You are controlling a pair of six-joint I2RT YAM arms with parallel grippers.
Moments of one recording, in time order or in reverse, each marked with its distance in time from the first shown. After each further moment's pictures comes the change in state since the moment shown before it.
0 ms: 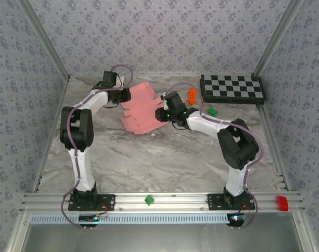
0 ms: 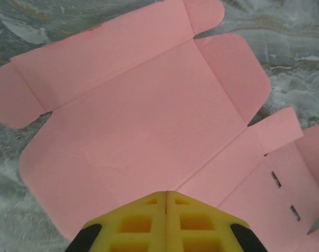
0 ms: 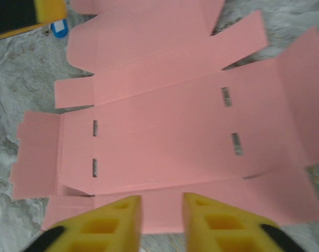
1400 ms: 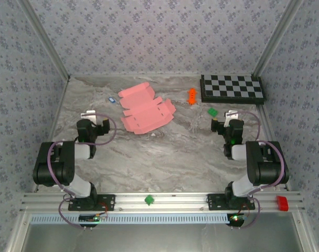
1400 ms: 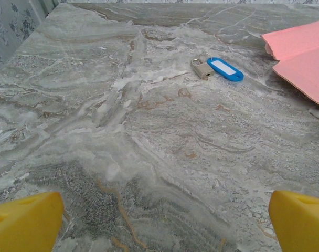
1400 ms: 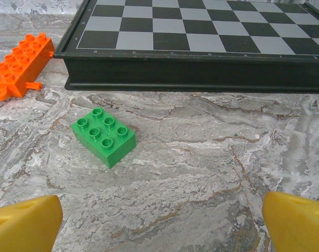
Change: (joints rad) left arm 0.203 -0.575 -1.239 1.138 -0.380 0.243; right arm -0.649 -0.359 -0.911 0.882 0.167 -0.452
